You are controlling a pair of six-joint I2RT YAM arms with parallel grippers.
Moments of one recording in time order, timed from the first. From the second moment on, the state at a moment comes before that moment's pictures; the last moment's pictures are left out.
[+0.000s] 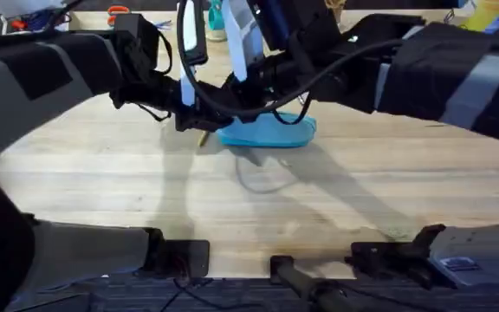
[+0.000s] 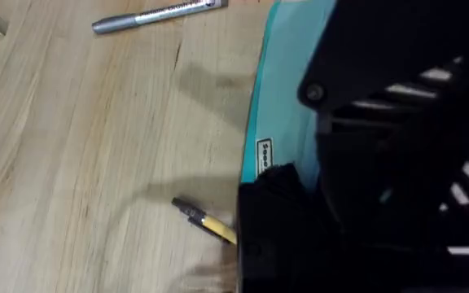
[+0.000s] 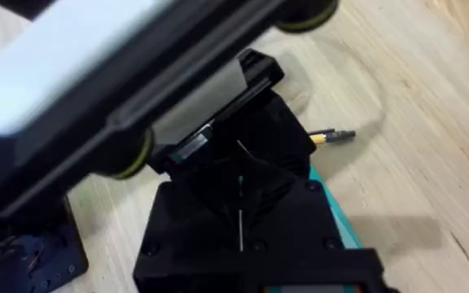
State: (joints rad) left arm 0.00 1.55 0.95 -0.76 0.82 1.34; right arm 0.77 1.61 1.21 -0.34 -0.35 -0.06
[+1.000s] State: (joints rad) left arm 0.00 1.55 0.95 -0.75 0.82 1.34; right arm 0.55 1.43 1.22 -0.52 -0.15 -0.05
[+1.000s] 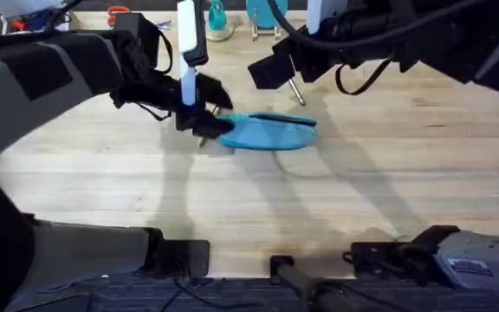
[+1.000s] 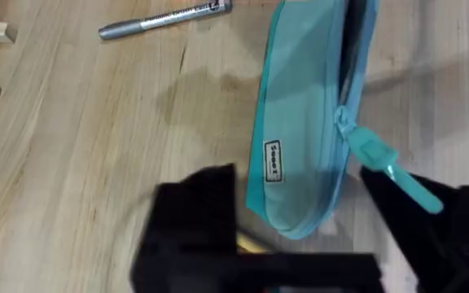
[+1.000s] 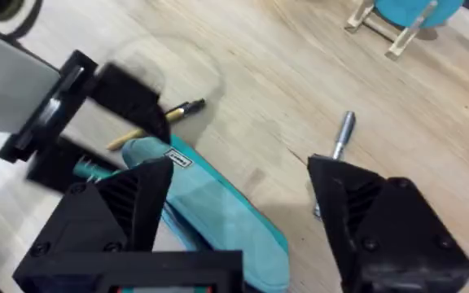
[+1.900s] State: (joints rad) left arm 0.00 1.28 1.04 -0.88 0.71 1.34; right arm 0.55 1.43 1.22 -0.56 -0.12 -0.05
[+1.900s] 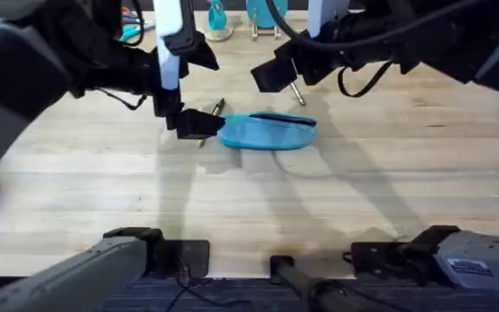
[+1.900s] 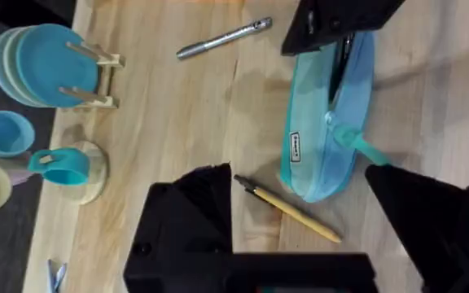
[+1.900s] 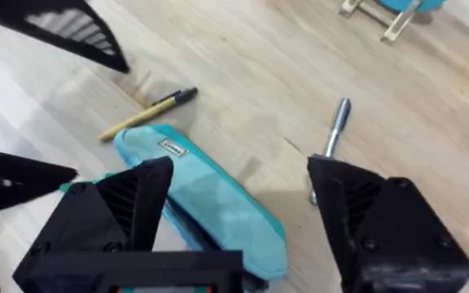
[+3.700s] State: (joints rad) left arm 0.00 0.88 1.04 -1.01 0.58 0.90; right arm 0.55 1.46 1.56 -1.15 -0.18 -0.41
